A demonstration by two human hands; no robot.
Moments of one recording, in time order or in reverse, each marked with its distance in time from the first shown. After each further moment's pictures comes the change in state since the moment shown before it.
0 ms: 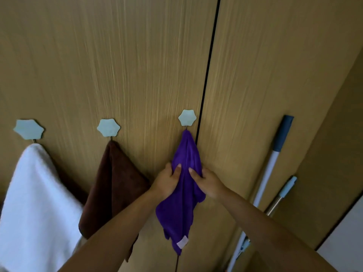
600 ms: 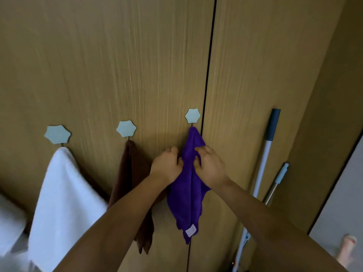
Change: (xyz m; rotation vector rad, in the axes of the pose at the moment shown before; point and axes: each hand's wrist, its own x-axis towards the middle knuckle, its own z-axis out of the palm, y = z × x) left_hand -0.032 0.032 -0.055 0.758 0.107 0.378; right_hand -0.041 -0.060 0.023 -0.633 0.405 -0.261
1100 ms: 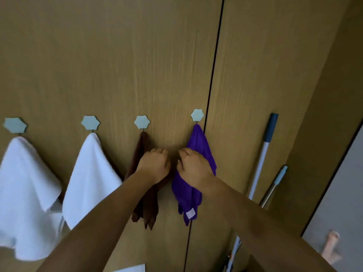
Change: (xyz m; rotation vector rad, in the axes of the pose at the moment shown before) left_hand -0.076 -0.008 -0.050 0.324 0.014 0.069; right_hand -0.048 -0.063 -0.028 -0.094 -0.117 -0.229
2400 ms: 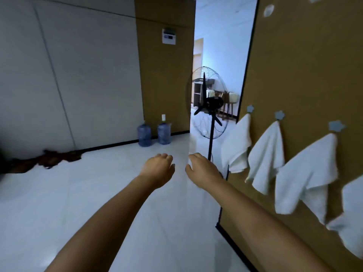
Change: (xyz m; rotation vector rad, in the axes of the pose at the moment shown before) left_hand -0.693 -0.260 -0.346 0.530 -0.045 -1.208; right_hand -0.209 -0.735 -0.020 0.597 -0.407 -0.977
